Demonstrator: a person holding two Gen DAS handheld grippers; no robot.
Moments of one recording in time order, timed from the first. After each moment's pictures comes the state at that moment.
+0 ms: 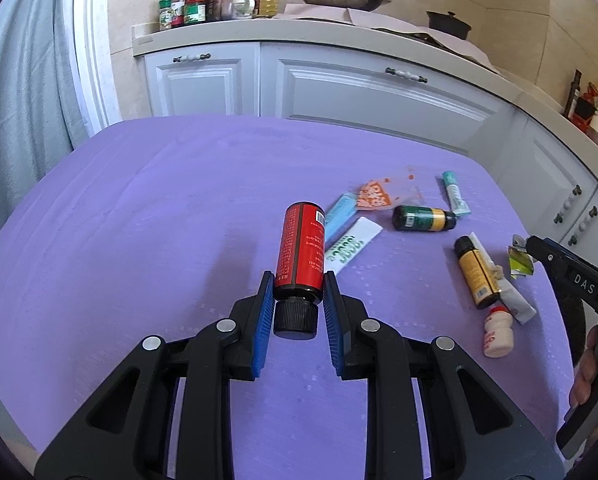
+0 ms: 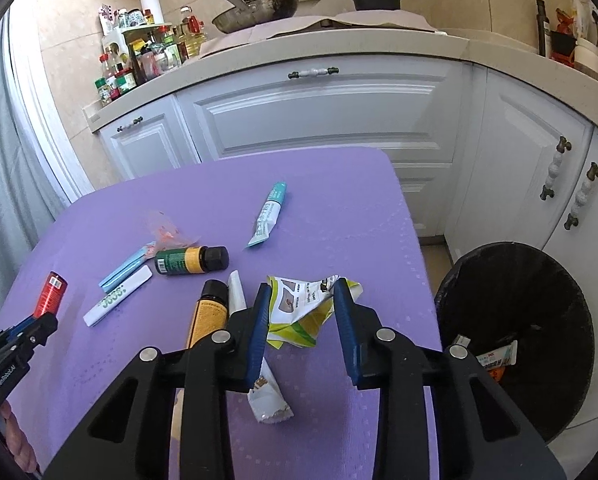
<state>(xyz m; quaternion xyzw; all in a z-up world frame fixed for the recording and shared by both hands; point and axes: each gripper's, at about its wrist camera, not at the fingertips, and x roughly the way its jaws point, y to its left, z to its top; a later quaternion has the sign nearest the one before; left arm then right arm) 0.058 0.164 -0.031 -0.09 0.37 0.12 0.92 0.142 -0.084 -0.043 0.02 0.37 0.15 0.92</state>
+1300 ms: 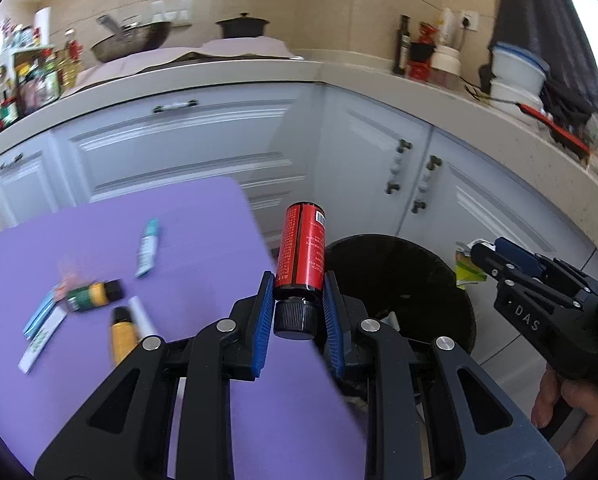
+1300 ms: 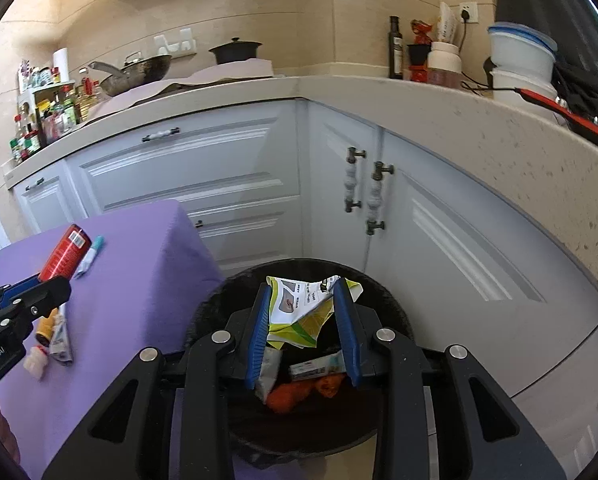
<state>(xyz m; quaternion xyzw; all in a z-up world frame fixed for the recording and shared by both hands) 0.127 -0.096 -0.006 0.01 0.33 -0.12 0.94 0.097 -0.284 -0.020 0.03 0.30 -0.04 0.95</state>
